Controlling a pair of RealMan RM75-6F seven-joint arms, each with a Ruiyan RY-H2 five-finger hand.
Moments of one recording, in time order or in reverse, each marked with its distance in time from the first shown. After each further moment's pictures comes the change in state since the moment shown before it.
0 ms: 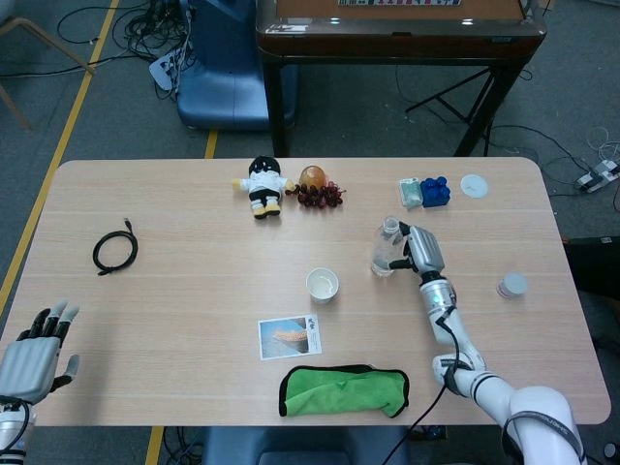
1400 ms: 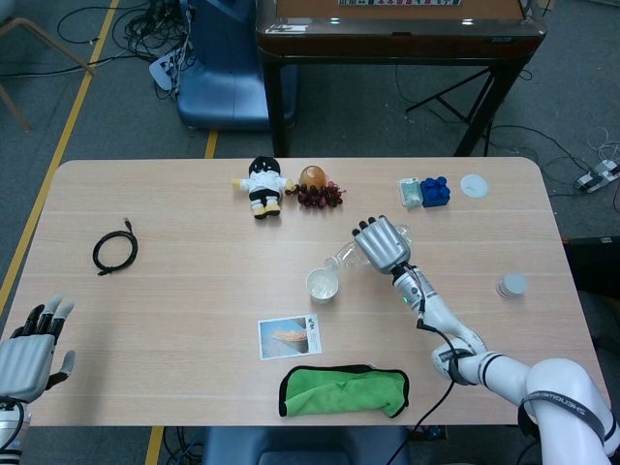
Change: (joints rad) left arm 0.006 0.009 -0.009 -0.001 0.016 0.020 -0.009; right arm 0.128 0.199 -0.125 -0.305 -0.070 0.002 -1.122
